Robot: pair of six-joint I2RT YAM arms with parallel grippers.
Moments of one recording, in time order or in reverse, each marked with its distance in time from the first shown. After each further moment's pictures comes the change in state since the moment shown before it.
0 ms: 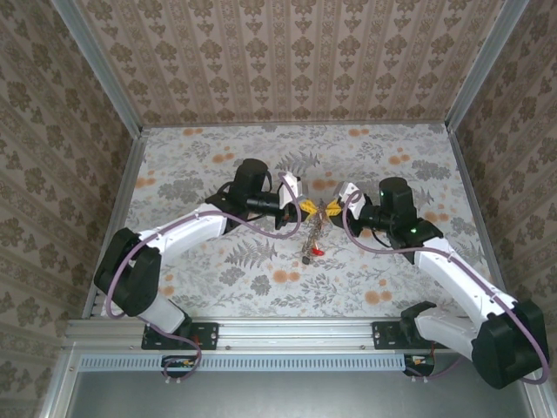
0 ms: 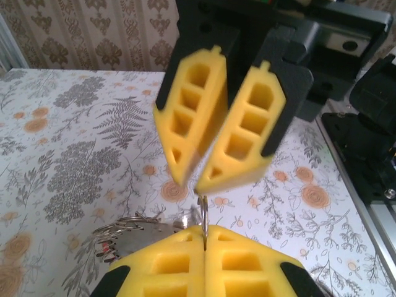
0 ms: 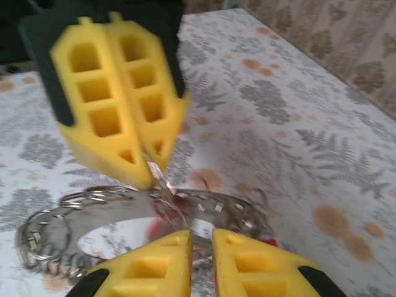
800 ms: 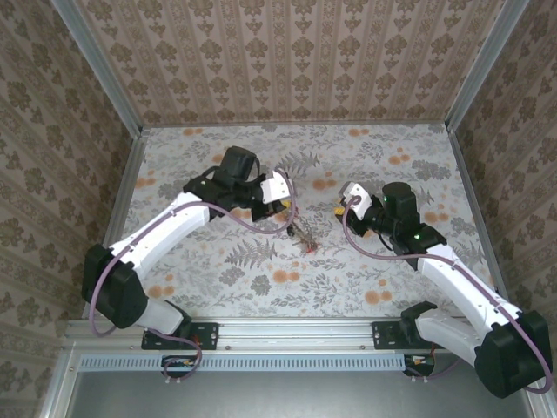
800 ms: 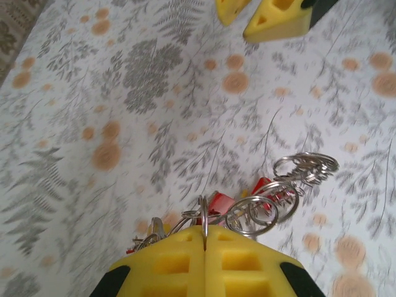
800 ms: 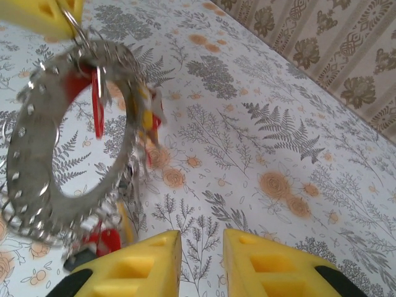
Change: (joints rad) left arm 0.060 -0.093 0.229 -0.630 -0.333 0.354; right arm 0.000 -0.050 -0.042 0.009 0.169 -0.006
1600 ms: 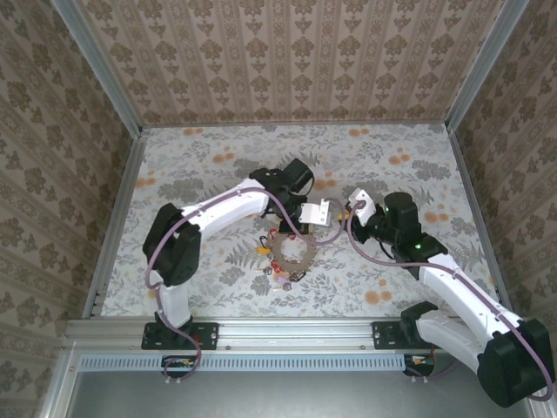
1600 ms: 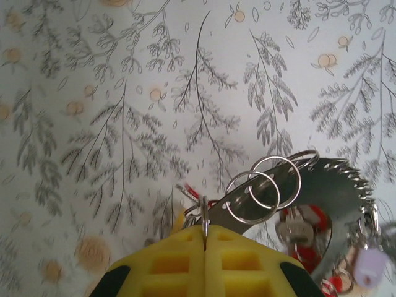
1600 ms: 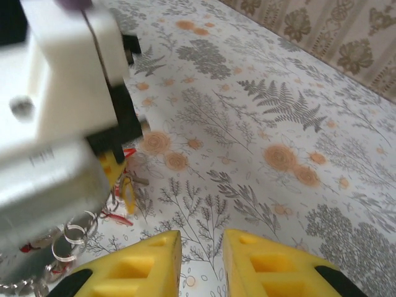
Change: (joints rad) left arm -0.207 0.457 0.303 -0.276 -0.156 0.178; right arm 0.000 -0.069 -0.101 0.032 0.056 0.118
